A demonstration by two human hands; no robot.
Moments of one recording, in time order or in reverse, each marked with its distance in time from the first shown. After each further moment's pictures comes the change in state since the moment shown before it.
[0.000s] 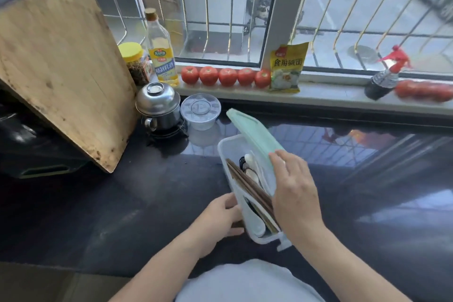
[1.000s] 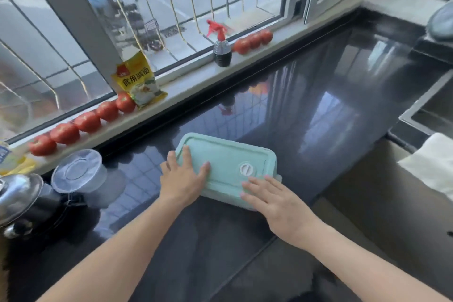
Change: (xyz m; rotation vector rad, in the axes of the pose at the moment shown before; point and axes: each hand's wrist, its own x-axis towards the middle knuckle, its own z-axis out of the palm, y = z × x) left_hand 0.115 0.058 0.109 1.306 0.156 0.398; right_hand -0.175 0.118 -0.035 -0.142 -0.187 0.022
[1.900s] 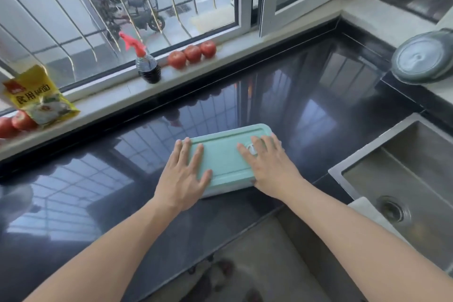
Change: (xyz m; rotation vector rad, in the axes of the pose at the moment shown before) left_hand 0.076 0.329 0.110 0.343 0.081 0.339; right_hand -0.016 0.397 -0.091 -0.220 -0.375 0.211
